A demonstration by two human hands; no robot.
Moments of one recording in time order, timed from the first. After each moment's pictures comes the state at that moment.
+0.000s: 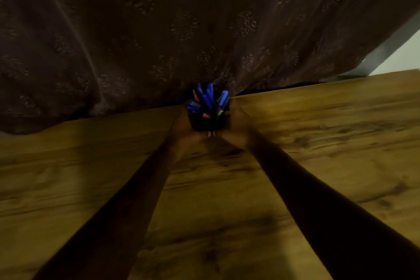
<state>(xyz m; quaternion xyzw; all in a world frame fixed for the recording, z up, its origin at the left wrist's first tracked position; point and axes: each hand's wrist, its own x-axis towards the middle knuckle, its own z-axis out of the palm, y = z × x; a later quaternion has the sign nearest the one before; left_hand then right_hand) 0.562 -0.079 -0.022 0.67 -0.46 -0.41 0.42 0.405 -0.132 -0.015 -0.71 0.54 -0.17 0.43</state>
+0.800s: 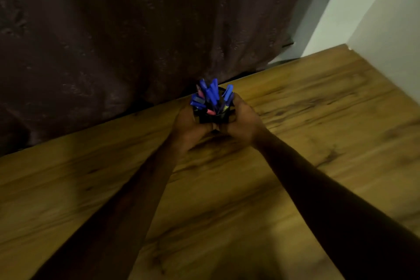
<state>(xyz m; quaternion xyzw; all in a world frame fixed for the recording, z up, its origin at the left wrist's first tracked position) 0.399 -0.121 0.000 0.63 -0.55 -0.40 0.38 0.236 -0.137 0.007 -0.66 0.55 -0.28 0.43</state>
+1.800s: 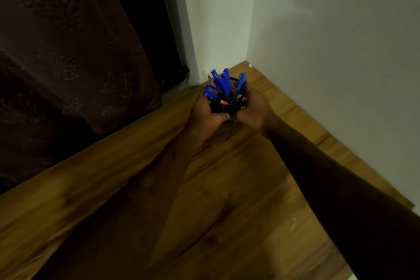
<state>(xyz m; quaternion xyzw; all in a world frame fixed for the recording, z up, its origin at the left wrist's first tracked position) 0.061 -0.288 -0.008 0.56 -0.61 -0.45 0.34 -0.089 -0.281 -0.008 -0.58 0.64 -0.34 0.38</state>
